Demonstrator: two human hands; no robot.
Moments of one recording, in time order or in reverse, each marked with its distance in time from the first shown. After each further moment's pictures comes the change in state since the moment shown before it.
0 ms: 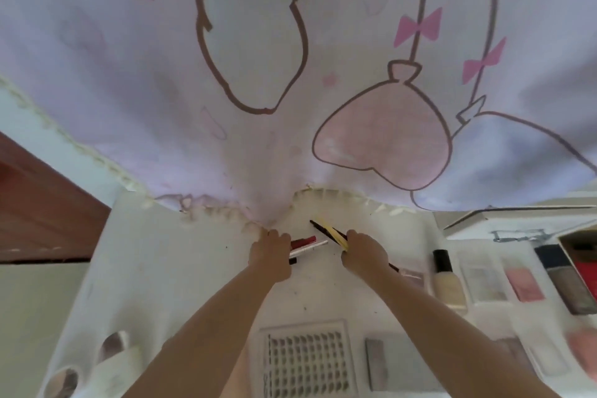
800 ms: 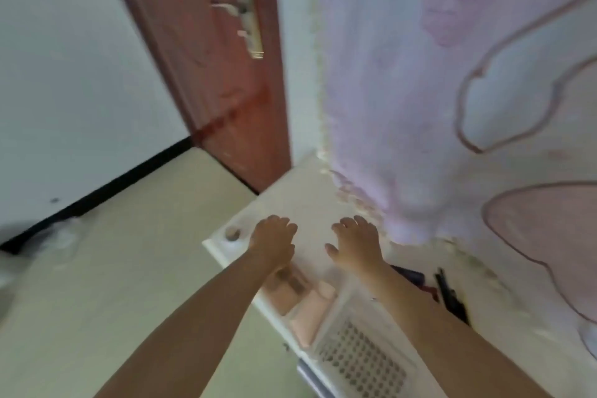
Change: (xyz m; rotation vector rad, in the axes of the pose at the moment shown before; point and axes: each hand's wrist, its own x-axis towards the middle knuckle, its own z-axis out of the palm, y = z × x) left_hand -0.176 -0.102 0.017 -0.114 0.276 -0.581; right_hand -0.072 -0.170 0.006 -0.398 0.100 -0.982
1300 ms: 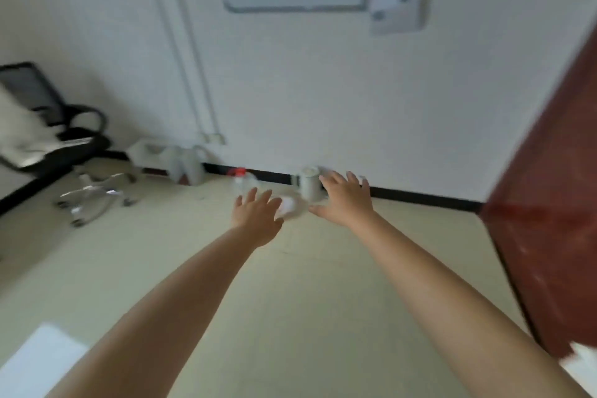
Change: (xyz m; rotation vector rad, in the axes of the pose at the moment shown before) left_hand -0.567 -0.350 0.076 -0.210 0.184 -1.216; right_hand -0.161 -0.643 0.012 -0.093 0.000 -1.099
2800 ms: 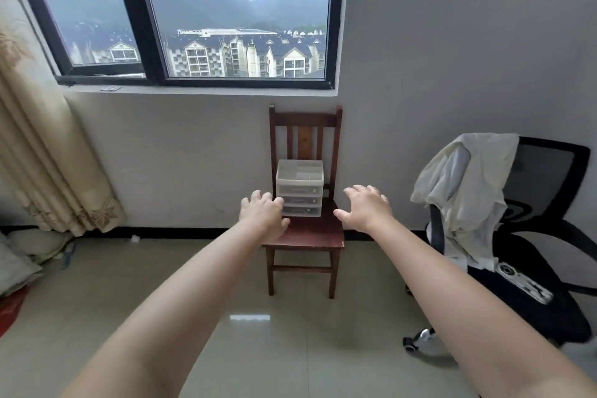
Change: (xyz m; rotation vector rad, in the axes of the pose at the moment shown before) left_hand -0.031 -1.351 0.021 -0.054 -0.057 -1.372; right_hand 0.633 -1.355 0.248 0.003 -0.191 -1.187
